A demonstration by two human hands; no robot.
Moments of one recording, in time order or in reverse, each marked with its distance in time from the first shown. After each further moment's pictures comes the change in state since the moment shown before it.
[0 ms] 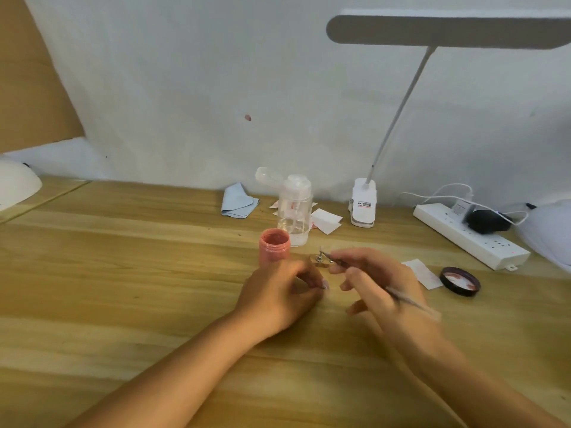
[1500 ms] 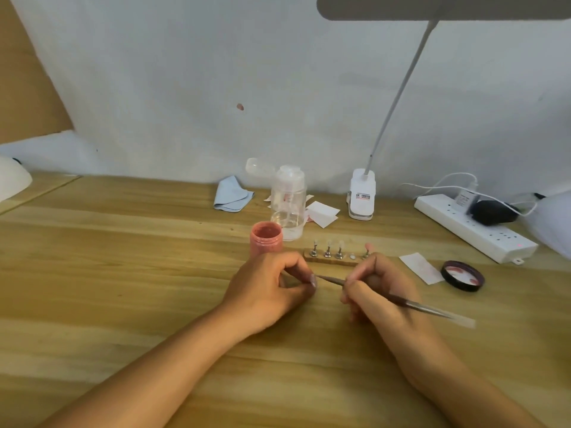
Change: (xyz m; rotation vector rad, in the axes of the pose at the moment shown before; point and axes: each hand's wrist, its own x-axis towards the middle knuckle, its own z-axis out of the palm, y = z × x) left_hand 0.003 -0.006 0.002 -0.090 0.019 0.024; right_hand -0.004 0.022 -0.010 0.079 0.026 0.105
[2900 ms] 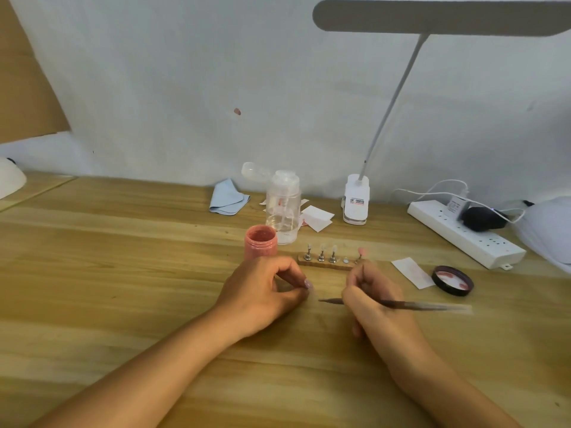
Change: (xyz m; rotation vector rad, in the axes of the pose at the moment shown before) left_hand 0.000 -0.002 0.001 -0.024 -0.011 -0.014; right_hand -0.001 -0.001 -0.002 -0.100 0.000 0.003
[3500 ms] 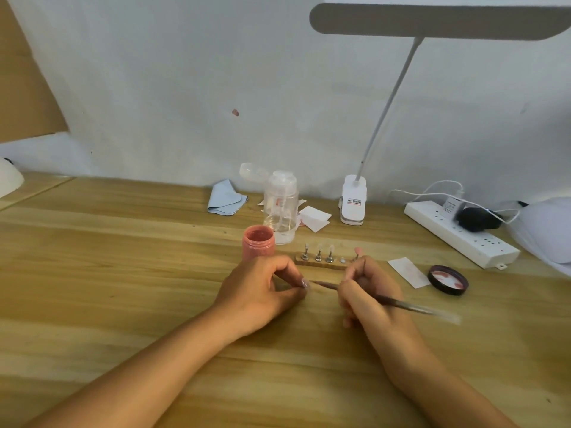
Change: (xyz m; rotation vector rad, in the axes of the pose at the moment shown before) left_hand -0.003 0.004 -0.002 0.006 0.015 -0.002; right_hand 0.000 -0.003 0.002 0.033 0.041 0.001
